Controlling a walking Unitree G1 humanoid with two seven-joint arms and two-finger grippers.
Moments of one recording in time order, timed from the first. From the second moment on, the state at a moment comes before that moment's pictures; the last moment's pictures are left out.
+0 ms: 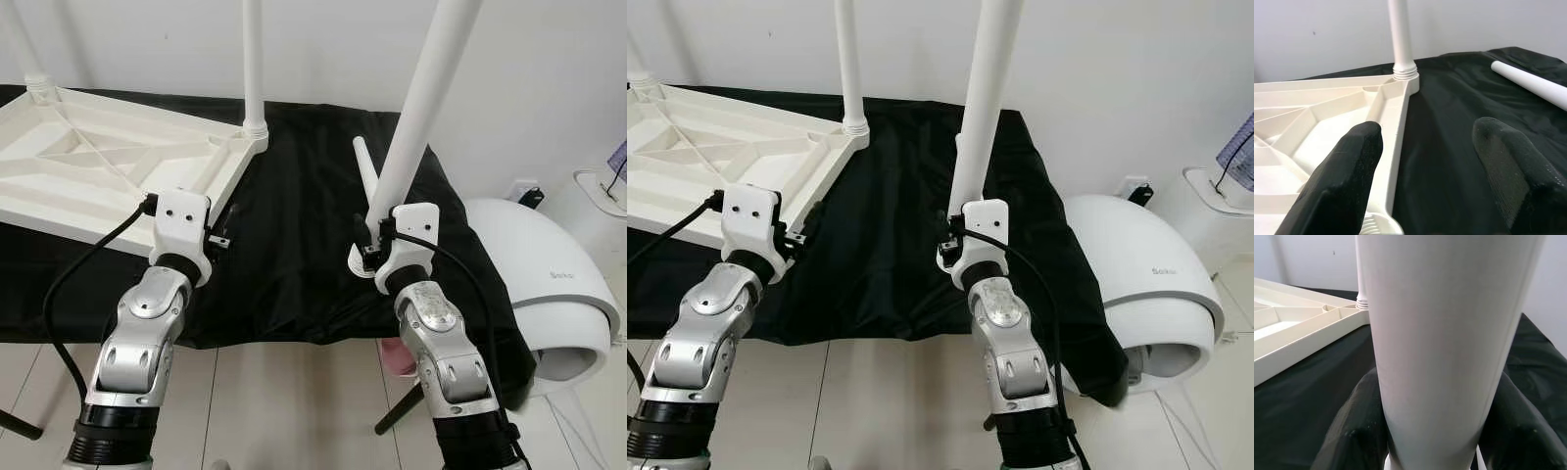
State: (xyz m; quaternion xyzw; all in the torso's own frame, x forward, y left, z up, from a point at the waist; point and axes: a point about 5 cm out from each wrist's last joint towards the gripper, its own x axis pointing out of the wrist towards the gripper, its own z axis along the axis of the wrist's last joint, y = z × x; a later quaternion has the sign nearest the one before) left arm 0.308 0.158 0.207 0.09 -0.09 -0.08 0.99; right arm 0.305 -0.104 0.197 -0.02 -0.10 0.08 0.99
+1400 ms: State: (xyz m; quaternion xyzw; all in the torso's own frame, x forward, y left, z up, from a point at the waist) left arm 0.308 0.169 0.210 0.11 -0.10 -0.01 0.99; right arm 0.304 -0.084 0.203 -0.02 -0.12 0.11 0.99
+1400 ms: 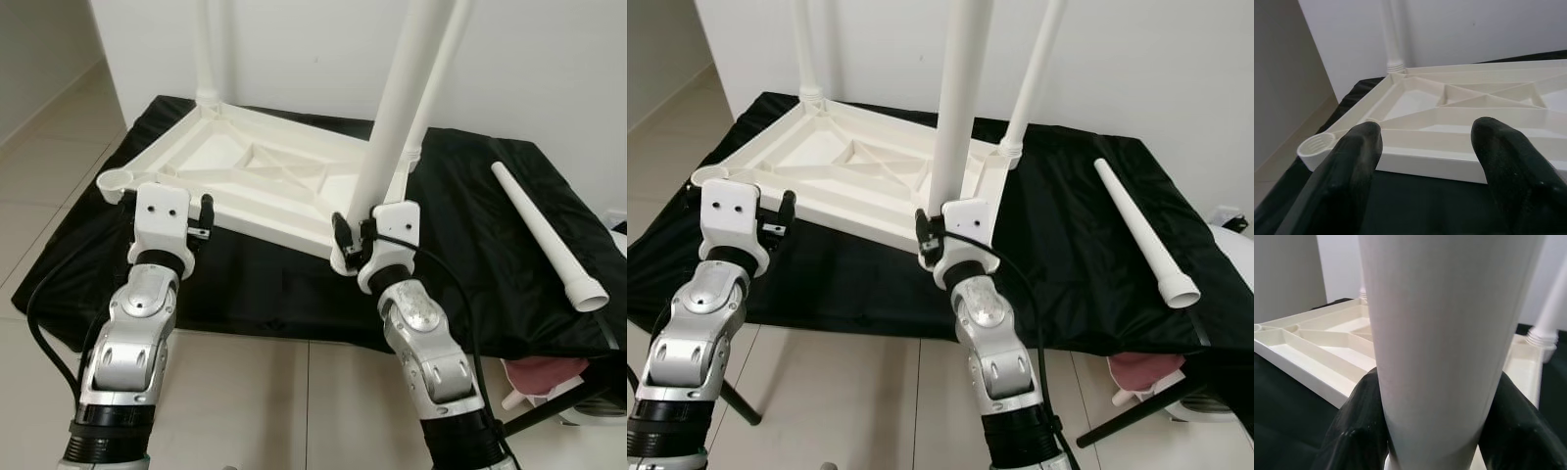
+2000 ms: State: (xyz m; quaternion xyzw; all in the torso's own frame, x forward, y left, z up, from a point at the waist) left arm 0.309 0.161 0.211 0.11 -0.10 -0.03 0.99; right arm 0.303 -0.092 0.199 -0.03 -0.12 0.11 0.99
